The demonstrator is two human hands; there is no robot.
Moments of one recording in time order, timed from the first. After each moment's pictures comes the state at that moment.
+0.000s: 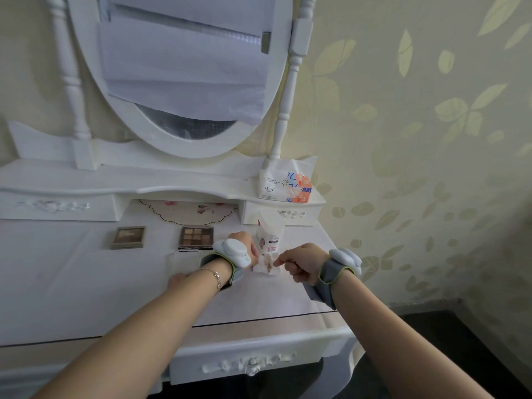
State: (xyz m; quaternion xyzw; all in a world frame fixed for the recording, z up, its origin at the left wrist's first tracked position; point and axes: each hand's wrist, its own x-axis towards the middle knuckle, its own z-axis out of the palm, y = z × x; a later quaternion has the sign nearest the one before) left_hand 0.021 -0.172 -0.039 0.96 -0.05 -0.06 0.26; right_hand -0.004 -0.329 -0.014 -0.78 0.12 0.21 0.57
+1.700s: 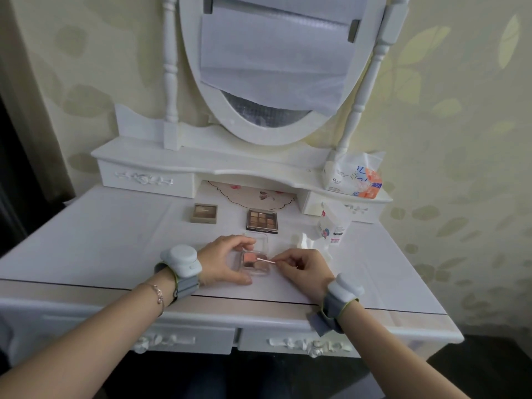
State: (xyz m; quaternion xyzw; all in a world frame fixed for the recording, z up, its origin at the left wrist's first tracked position) left_hand -0.065 -0.016 -0.082 0.89 -0.13 -0.04 0.43; right_hand -0.042 -0.233 -0.079 -0.84 -0.19 0.05 0.50
